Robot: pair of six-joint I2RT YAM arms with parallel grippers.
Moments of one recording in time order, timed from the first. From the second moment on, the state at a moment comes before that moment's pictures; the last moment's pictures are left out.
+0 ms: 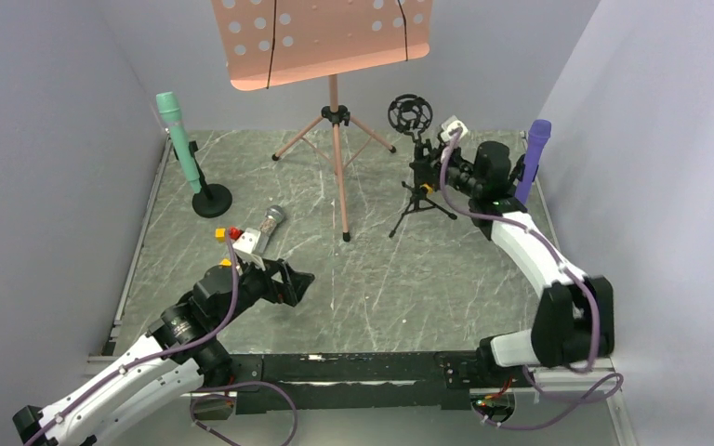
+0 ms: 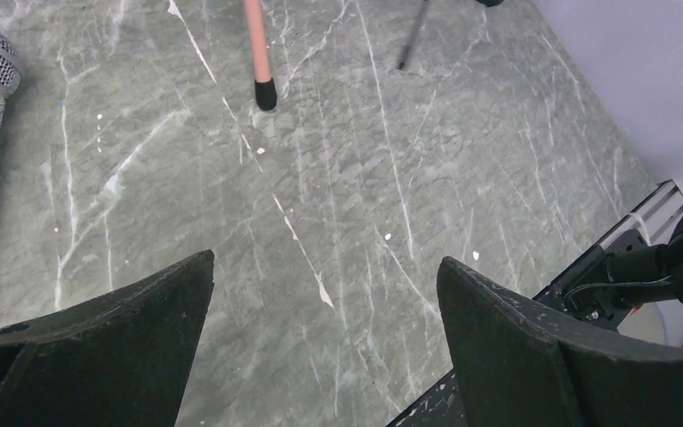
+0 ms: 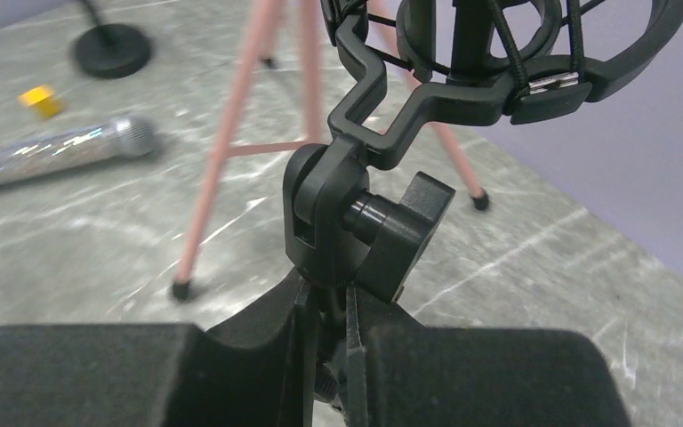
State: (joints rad) left arm -0.81 0.43 0.43 -0.26 -0.14 -0.48; right arm 0.19 1.43 0.97 0.30 -0.54 -0.12
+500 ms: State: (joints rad) left arm -0.81 0.45 0.47 -0.34 -0.17 -0.44; right arm 0.32 1.12 0.86 -0.35 -1.21 -0.50
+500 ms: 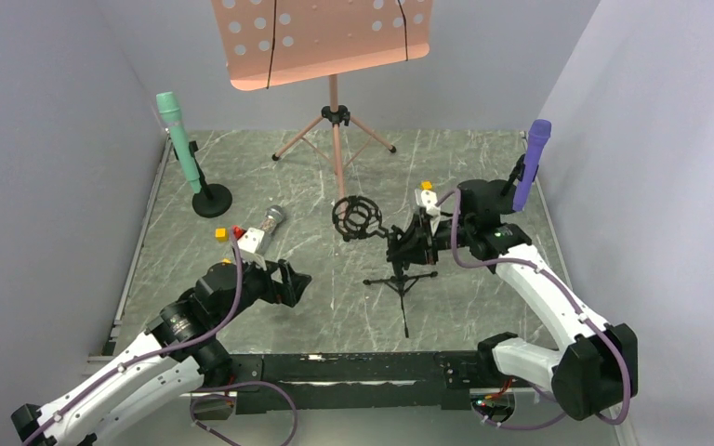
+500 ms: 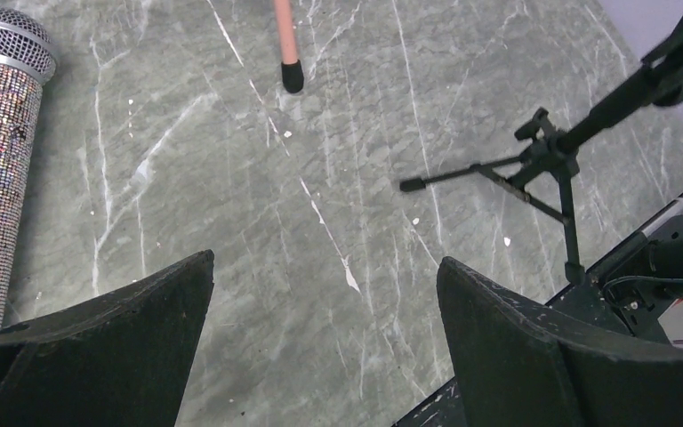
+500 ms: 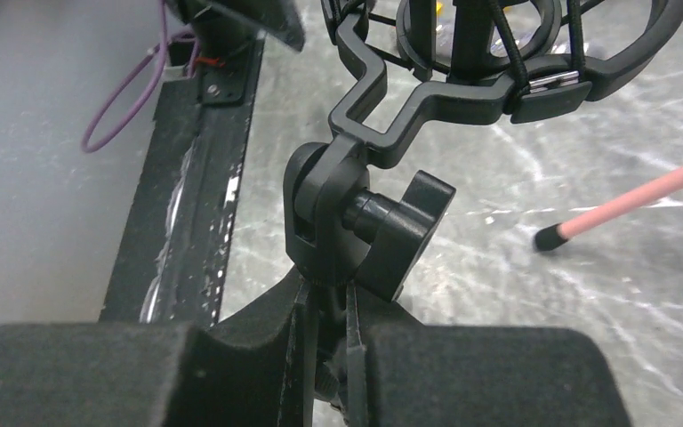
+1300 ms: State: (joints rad) left arm -0.81 0.58 0.47 -0.33 -0.20 -0.44; right arm 0.18 1.09 0.77 -0.68 -1.21 -0.90
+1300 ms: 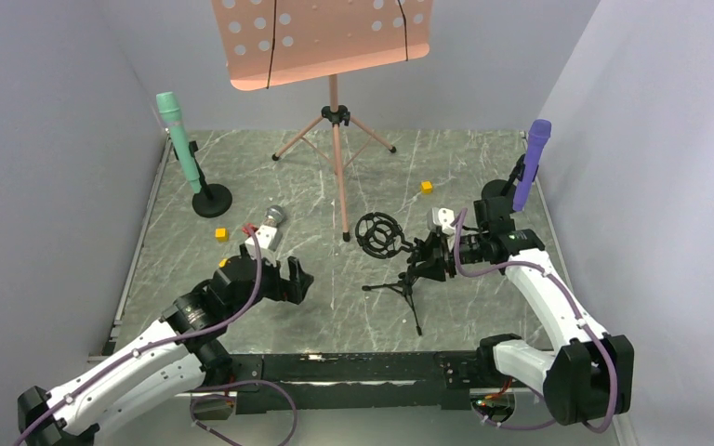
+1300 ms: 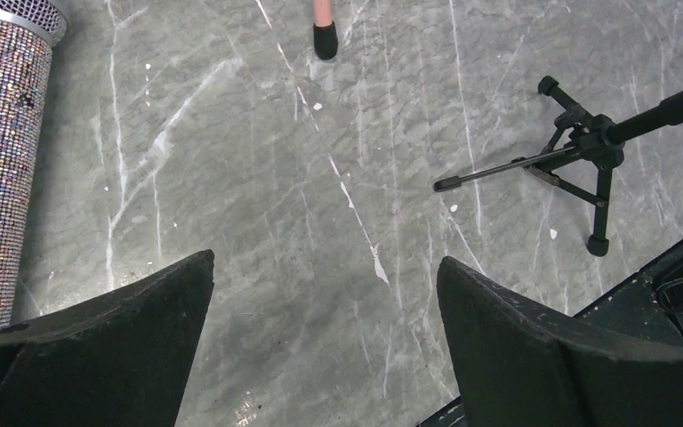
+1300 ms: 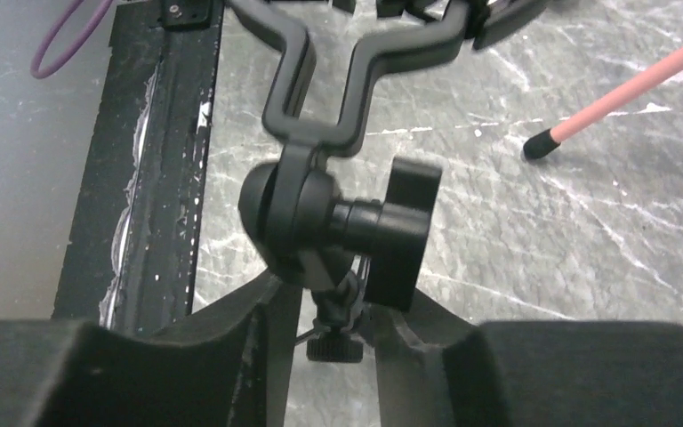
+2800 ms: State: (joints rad) left arm -0.23 1.89 1.34 -0.73 0.01 0.09; right arm -0.27 1.07 0.88 -1.19 -1.18 -1.37
